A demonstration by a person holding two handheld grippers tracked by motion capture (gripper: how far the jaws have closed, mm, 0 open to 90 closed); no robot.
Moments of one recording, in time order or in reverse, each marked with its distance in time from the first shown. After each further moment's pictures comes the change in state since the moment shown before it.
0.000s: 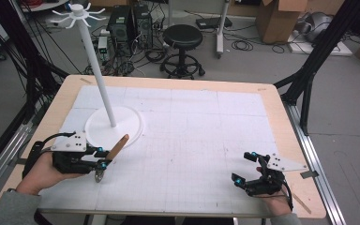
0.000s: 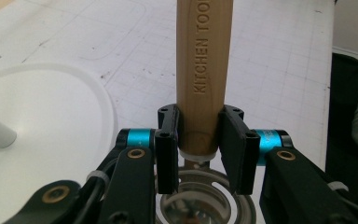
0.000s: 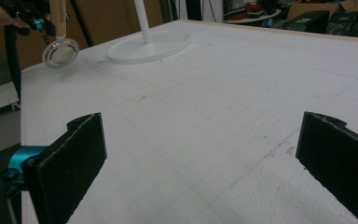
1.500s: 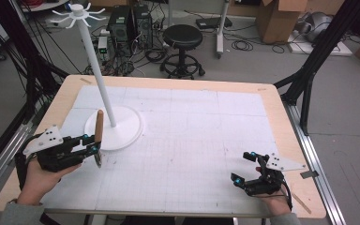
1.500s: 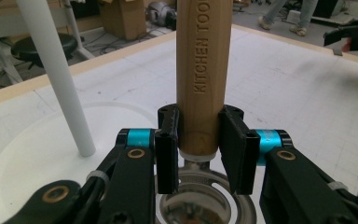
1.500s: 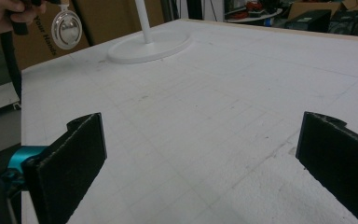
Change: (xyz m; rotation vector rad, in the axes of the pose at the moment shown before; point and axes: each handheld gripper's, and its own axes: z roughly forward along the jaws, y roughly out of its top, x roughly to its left) left arm -0.003 -0.012 -0.028 -0.332 0.277 -0.176; right arm 0.000 0.000 0.002 0.005 0.006 0.003
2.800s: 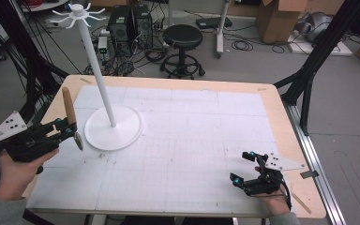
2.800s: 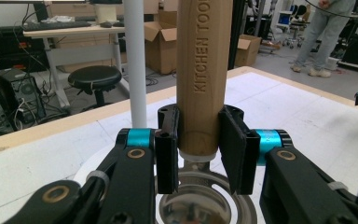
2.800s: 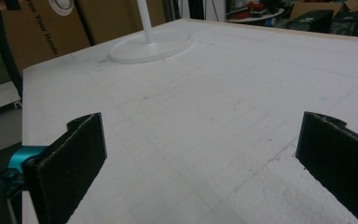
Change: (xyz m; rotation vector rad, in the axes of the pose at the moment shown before) left arm 0.024 0.031 -0.042 -0.143 0.138 -0.047; right arm 0.001 0.001 0.003 -0.001 0.004 -0.006
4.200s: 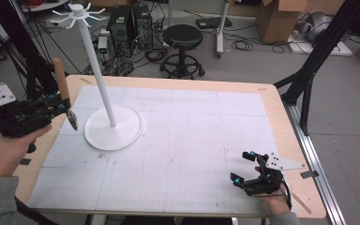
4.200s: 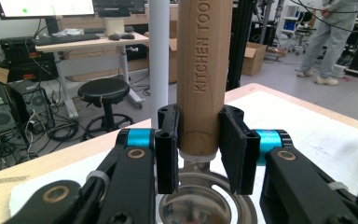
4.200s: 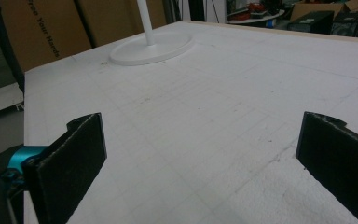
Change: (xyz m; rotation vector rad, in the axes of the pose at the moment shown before) left arm 0.020 0.055 0.010 -0.012 0.008 0.004; right arm -0.001 0.000 -0.001 -0.007 0.004 0.007
